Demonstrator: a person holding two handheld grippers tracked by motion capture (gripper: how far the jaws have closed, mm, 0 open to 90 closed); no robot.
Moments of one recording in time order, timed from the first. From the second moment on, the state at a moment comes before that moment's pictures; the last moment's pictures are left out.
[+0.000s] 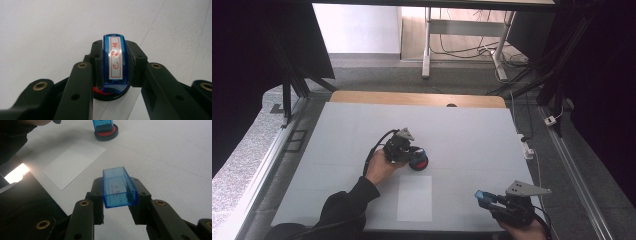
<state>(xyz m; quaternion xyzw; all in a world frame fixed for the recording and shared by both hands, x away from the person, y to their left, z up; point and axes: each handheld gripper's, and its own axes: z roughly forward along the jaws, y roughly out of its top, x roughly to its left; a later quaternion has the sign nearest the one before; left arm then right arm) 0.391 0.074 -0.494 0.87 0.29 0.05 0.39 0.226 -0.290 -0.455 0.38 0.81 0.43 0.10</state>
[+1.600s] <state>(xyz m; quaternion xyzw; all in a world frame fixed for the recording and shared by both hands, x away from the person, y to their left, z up) 0.391 0.076 -0.499 0.87 0.30 0.03 0.40 0.226 -0.288 -0.456 0.38 0.82 0.43 0.10</state>
